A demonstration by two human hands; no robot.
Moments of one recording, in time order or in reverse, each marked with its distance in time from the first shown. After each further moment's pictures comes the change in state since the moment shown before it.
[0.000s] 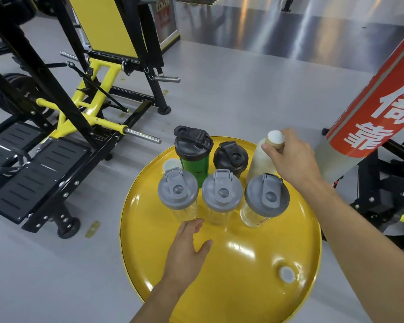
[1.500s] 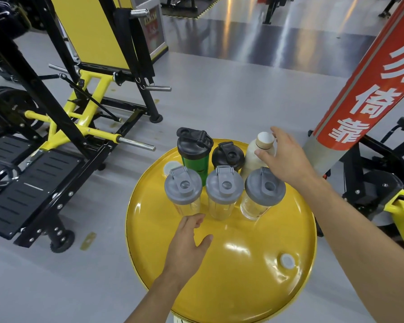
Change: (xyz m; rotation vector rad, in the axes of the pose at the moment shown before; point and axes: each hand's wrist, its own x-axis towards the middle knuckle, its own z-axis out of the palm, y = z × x) left_hand -0.008 0.007 -0.027 -0.010 -0.049 0.073; right_hand -0.028 -0.021 -0.011 0.012 -0.064 0.016
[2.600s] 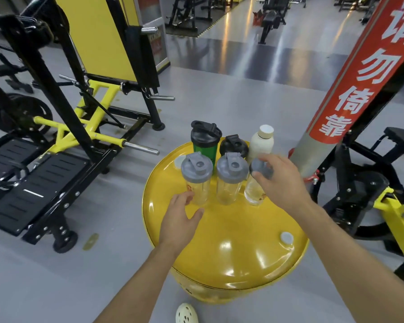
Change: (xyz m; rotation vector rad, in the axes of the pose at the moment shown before) left_hand -0.026 -0.001 -0.056 0.010 0.149 0.046; right_hand -0.126 -0.029 0.013 -0.044 0.114 -0.214
